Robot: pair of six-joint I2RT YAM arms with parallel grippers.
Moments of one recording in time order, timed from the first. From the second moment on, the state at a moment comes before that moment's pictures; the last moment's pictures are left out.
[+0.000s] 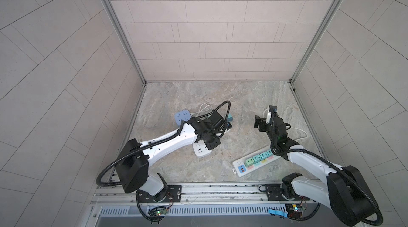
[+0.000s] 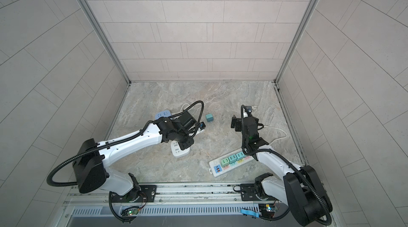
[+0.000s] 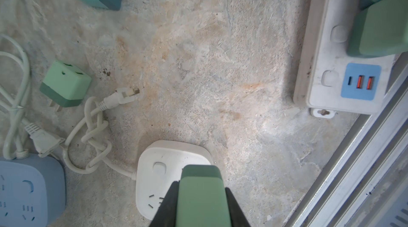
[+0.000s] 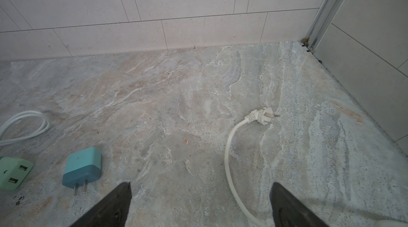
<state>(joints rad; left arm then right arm) -0.88 1.52 1.15 -0.86 0.02 0.20 0.28 1.12 0.40 0.32 0.31 0.21</state>
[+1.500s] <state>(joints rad) -0.84 1.52 0.98 -0.78 -0.07 0.29 0.28 1.12 0.40 0.34 0.31 0.22</state>
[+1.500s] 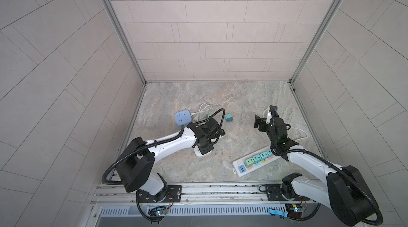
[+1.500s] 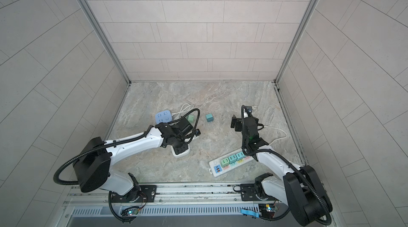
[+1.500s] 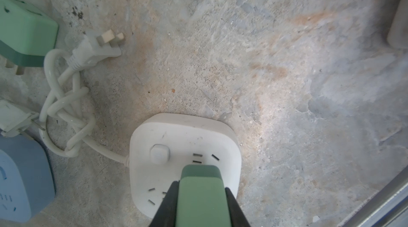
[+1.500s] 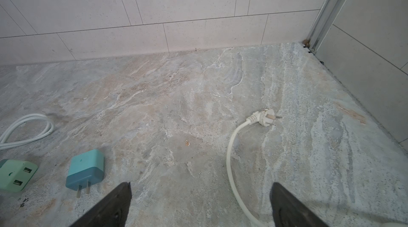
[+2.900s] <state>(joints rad) -0.82 1.59 1.04 -0.75 0.00 0.31 0.28 1.12 0.39 0.34 0.31 0.22</state>
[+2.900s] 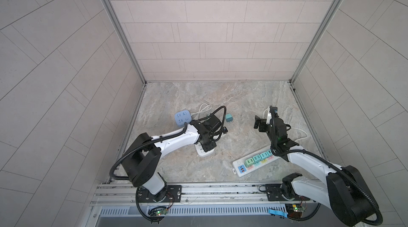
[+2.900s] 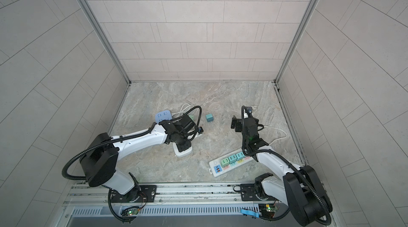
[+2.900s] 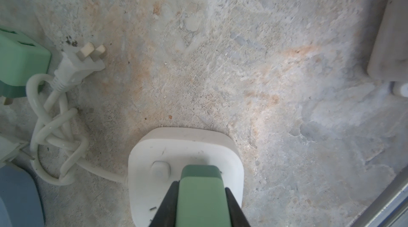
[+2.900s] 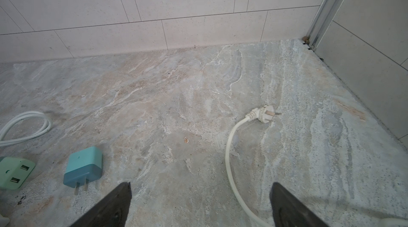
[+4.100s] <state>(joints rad) -0.76 1.39 1.10 -0.76 0.02 0.24 0.28 1.09 0.36 0.36 0.31 0.23</state>
